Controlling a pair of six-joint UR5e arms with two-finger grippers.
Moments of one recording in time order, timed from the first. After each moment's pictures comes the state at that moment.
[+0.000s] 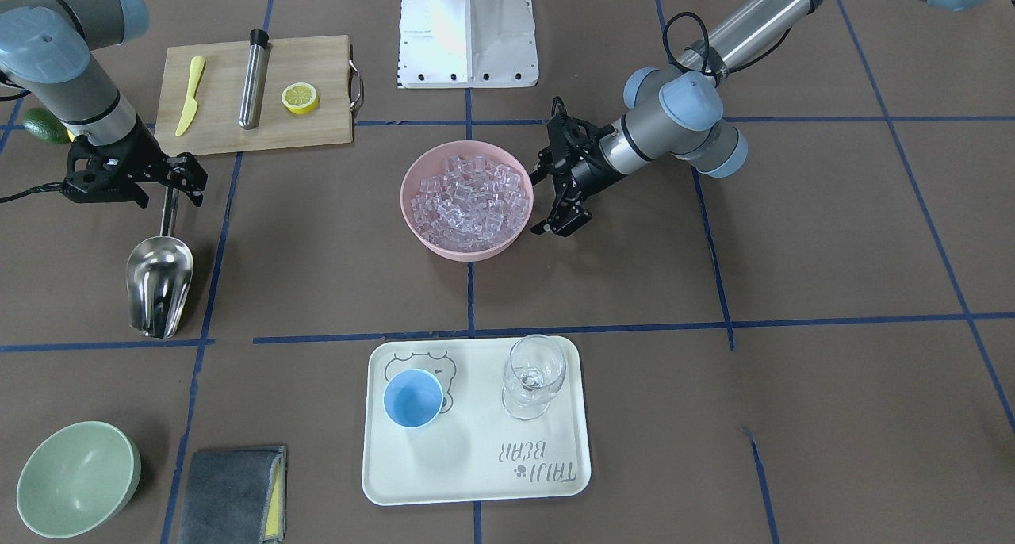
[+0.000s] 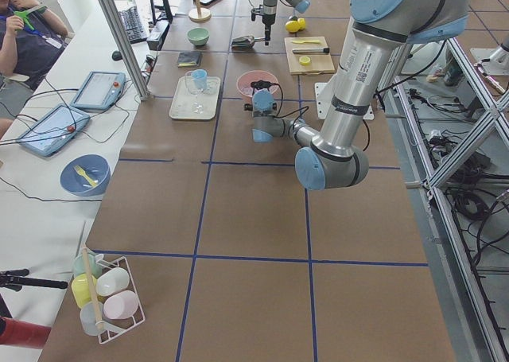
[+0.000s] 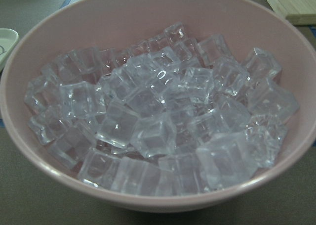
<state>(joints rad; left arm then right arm) -0.51 -2.04 -1.37 -2.81 -2.00 0.00 0.68 -1.68 1.89 -1.10 1.96 1.05</state>
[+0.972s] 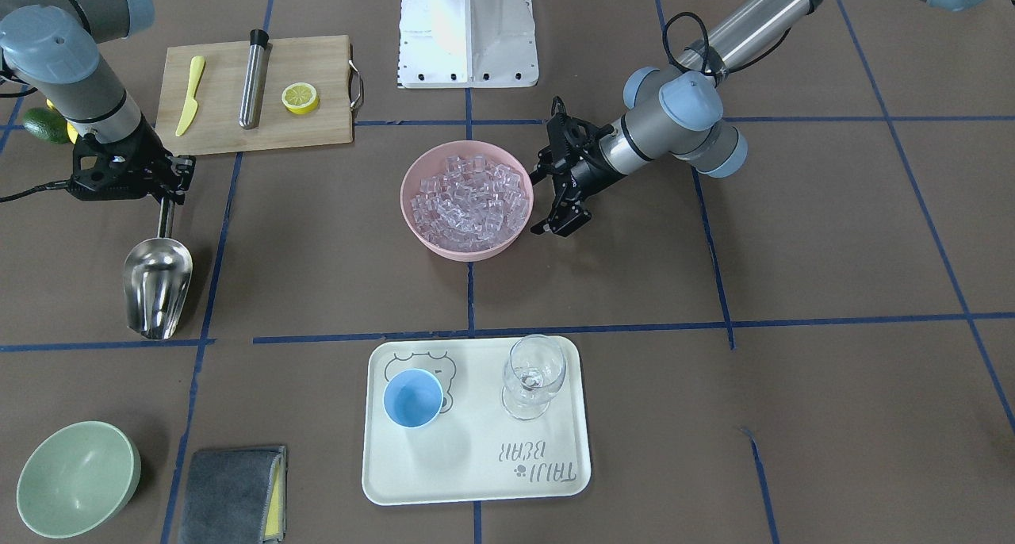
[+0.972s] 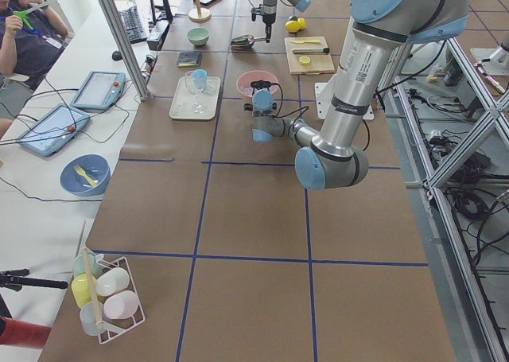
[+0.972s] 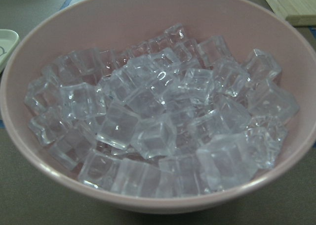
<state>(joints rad) -0.51 -2.04 -1.37 -2.81 -2.00 0.00 0.69 -1.67 1.93 -1.21 1.96 0.98</state>
